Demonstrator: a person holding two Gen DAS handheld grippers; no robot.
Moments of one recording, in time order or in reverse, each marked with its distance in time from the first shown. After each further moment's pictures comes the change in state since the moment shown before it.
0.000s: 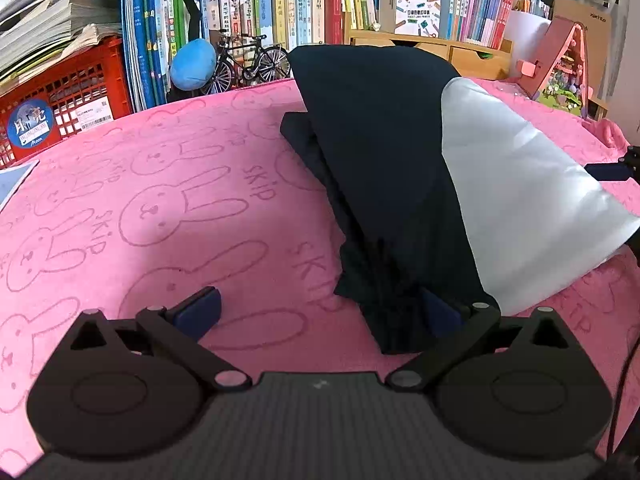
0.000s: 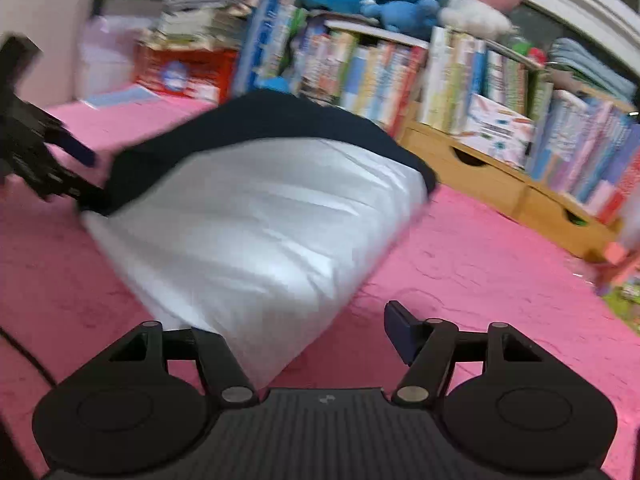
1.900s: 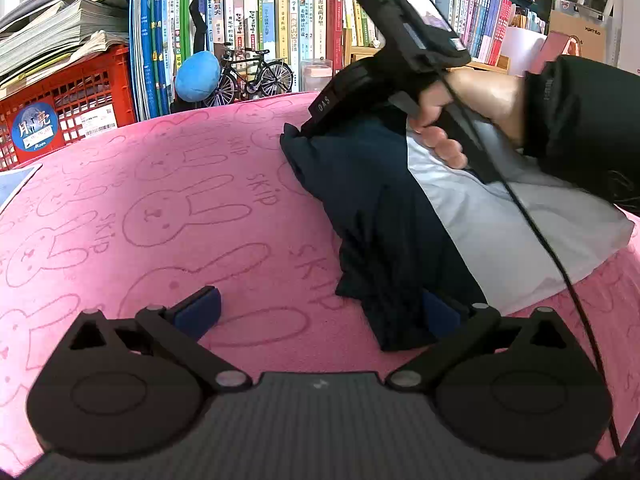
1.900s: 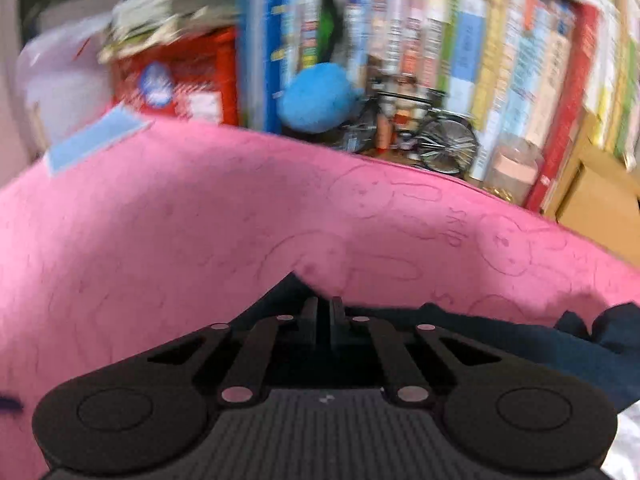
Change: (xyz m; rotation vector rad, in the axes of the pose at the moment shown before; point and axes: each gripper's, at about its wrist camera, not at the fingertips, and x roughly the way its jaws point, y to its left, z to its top) left arm -0.002 -0.001 -0.011 -0.004 -0.034 -0.025; right arm 0.257 0.024 0.186 0.187 0.186 0.148
